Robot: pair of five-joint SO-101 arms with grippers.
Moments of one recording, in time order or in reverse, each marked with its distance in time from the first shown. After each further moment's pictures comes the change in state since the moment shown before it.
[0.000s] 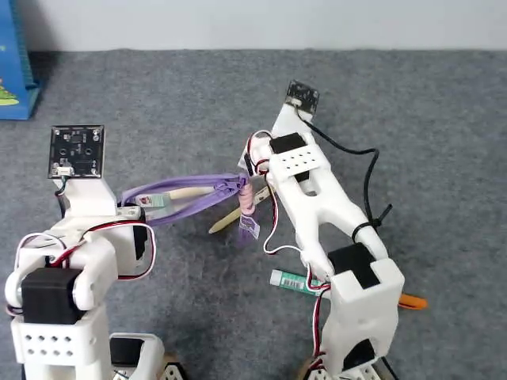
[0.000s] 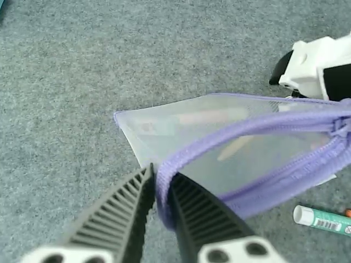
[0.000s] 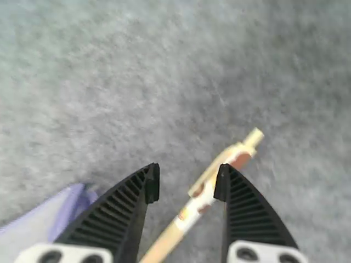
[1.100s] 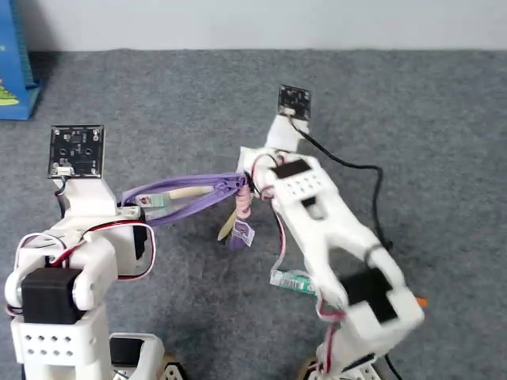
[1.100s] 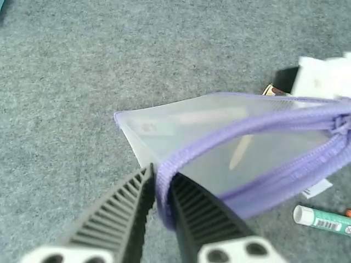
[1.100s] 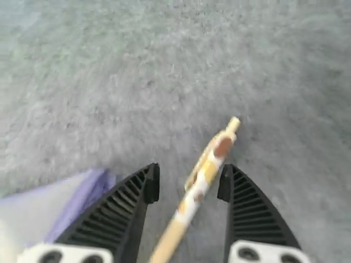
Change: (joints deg) left arm 0.0 0.0 0.0 0.0 0.0; right arm -1.7 -10.2 17.1 -18.7 10.3
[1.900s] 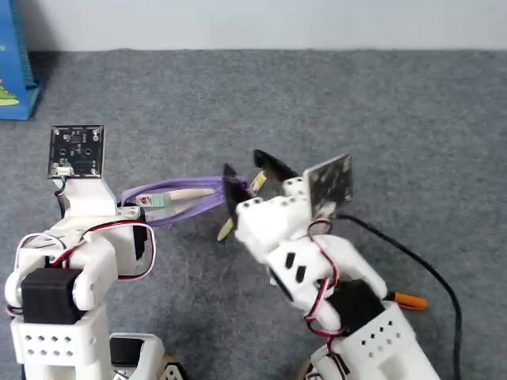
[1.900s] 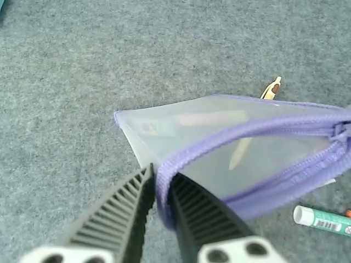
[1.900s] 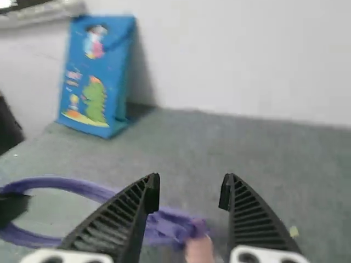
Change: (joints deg) left arm 0.0 -0.1 0.0 0.0 0.0; right arm -10.2 -74.1 38.4 -2.5 15.1
